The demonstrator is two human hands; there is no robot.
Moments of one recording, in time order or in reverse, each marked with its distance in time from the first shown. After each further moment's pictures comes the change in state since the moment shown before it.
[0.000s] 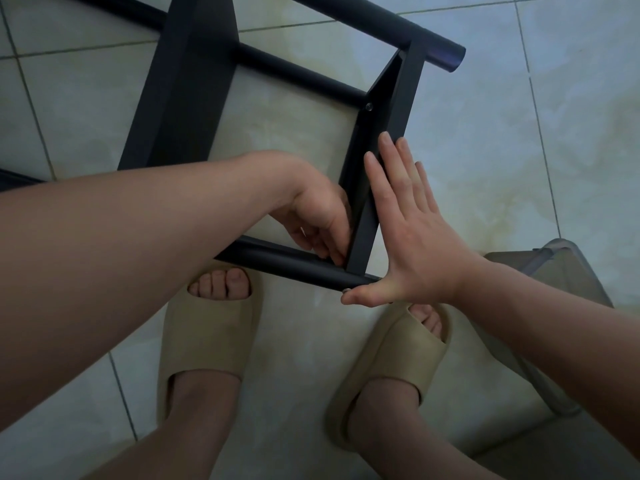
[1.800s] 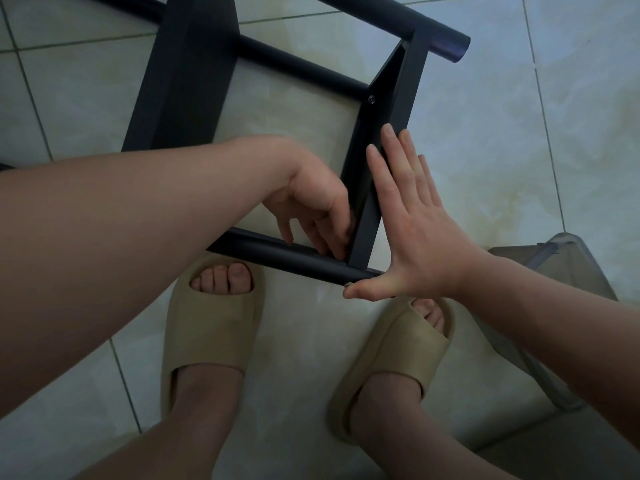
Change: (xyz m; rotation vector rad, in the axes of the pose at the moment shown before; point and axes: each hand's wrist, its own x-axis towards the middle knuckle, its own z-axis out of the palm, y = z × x) left_hand -0.009 0.001 -0.007 -0.011 -0.115 -0.066; right_hand 0.000 0.002 0.002 0.012 0.022 -0.016
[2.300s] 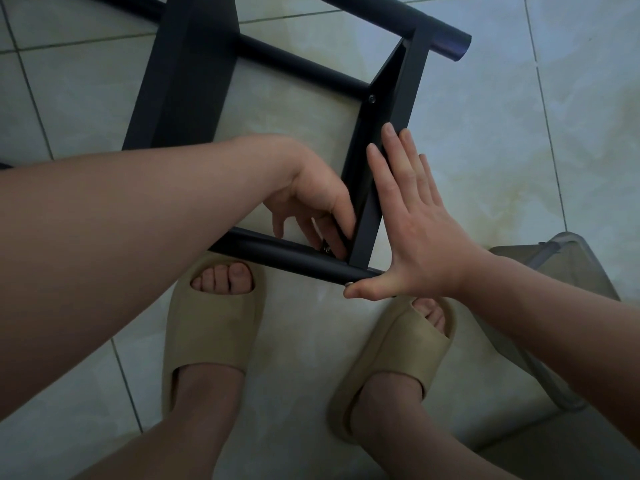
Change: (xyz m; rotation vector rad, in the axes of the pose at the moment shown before) left_hand -0.001 0.002 0.001 0.020 0.007 -0.060; right_hand 0.001 0.001 0.001 0.006 0.011 0.000
